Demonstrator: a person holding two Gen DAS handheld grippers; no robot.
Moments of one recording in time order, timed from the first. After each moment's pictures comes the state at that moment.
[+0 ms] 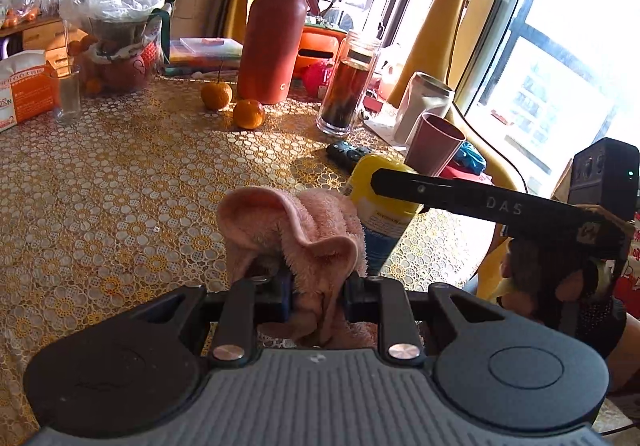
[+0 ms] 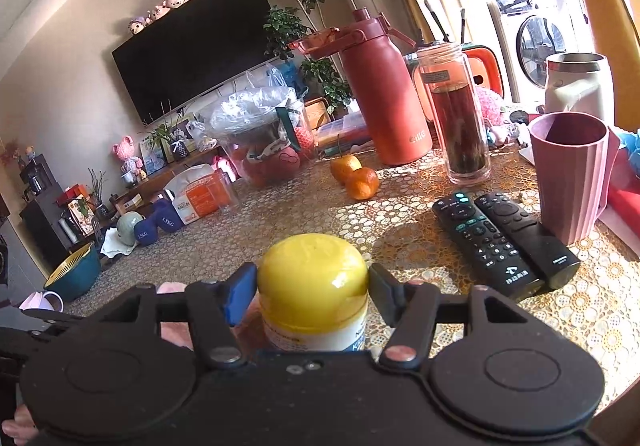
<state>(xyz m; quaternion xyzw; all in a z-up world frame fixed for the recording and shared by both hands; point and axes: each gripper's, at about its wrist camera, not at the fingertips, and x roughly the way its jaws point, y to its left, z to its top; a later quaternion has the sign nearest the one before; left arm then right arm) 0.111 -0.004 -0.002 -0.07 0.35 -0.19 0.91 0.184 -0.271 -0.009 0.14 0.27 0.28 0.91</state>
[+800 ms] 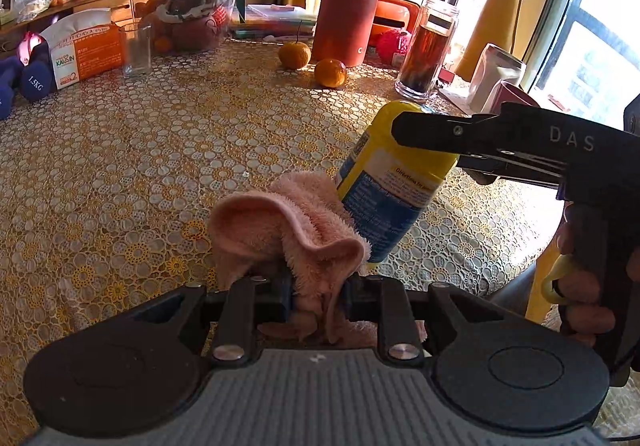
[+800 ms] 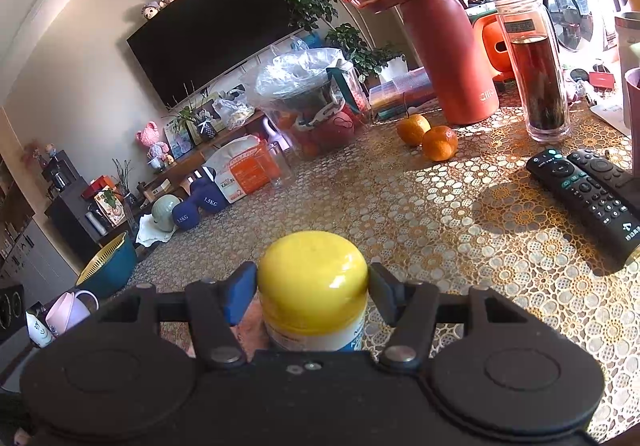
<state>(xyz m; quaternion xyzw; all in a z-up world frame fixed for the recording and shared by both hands) 0.112 0.036 -0.044 -0.06 0.40 -0.11 0.91 0.183 -0.201 -0.014 0.16 0.31 0.31 0.88</state>
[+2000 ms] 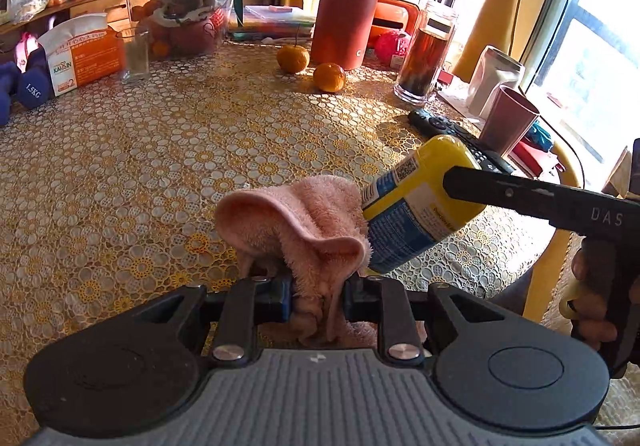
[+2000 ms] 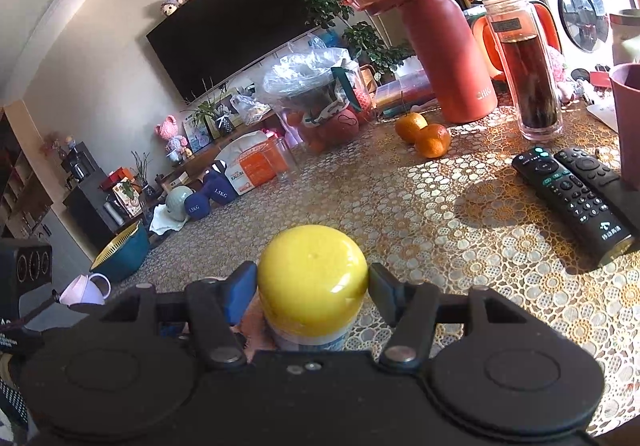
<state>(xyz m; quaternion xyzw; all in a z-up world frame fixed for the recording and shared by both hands) 0.117 0.040 -0.025 -0.06 0.40 -0.11 0.91 0.174 -0.234 -0.018 0.13 0.30 0.36 0.87</state>
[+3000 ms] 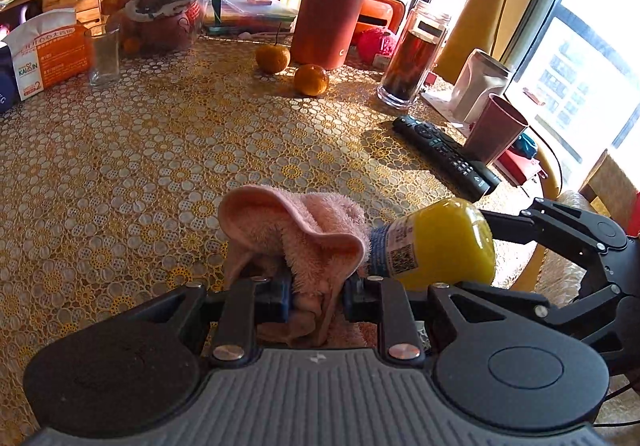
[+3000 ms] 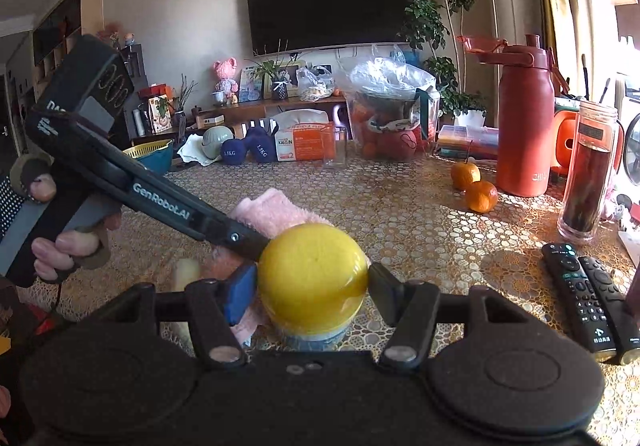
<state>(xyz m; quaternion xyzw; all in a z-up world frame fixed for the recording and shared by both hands) 0.158 0.045 -0.031 -0.07 0.42 -0.16 0.89 0.134 -0.209 -0.007 -0.04 0.23 0.42 0.88</state>
